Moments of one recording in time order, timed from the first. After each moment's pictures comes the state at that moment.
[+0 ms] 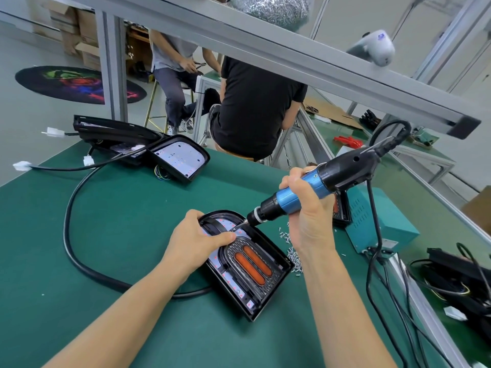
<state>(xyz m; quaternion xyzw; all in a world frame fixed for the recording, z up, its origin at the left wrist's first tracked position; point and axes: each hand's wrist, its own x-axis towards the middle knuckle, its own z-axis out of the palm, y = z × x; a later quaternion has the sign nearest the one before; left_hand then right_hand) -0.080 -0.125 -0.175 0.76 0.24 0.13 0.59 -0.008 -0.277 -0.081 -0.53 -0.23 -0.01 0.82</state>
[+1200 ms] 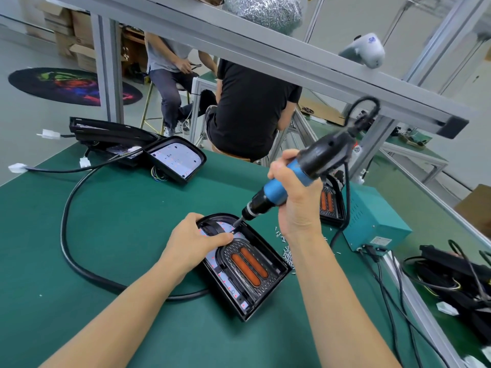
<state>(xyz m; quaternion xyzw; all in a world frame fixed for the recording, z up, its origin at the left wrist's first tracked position) -0.077 -0.124 -0.178 0.75 0.23 0.11 0.61 -0.004 -0.263 -0.070 -0.55 -0.25 -0.05 0.80</state>
